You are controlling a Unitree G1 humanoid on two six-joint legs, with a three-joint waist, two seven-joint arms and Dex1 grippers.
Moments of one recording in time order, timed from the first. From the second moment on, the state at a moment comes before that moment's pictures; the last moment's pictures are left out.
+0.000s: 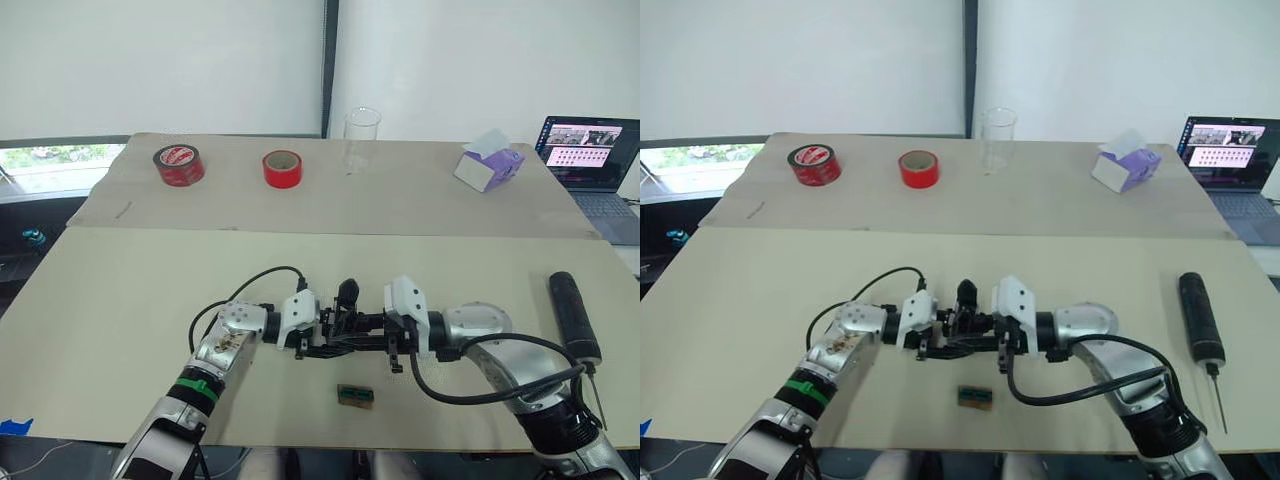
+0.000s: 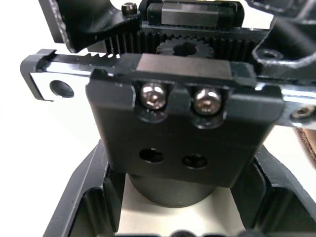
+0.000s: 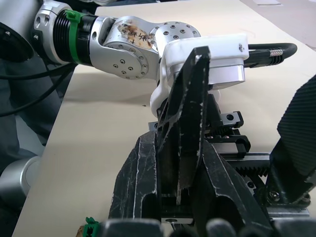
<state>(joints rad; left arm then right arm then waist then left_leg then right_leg) -0.46 0.32 -0.32 0.38 -0.12 -0.08 -1.23 -0.31 -0.59 0.27 -0.32 0.40 0.43 1.04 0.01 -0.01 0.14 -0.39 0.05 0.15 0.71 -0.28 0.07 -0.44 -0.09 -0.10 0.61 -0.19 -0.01</state>
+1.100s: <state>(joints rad) -0.47 0.32 -0.32 0.40 -0.12 -0.08 -1.23 -0.34 -0.58 0.28 -0.24 0.43 0.41 1.10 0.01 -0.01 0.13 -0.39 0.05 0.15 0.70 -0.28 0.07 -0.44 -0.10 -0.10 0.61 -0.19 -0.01</state>
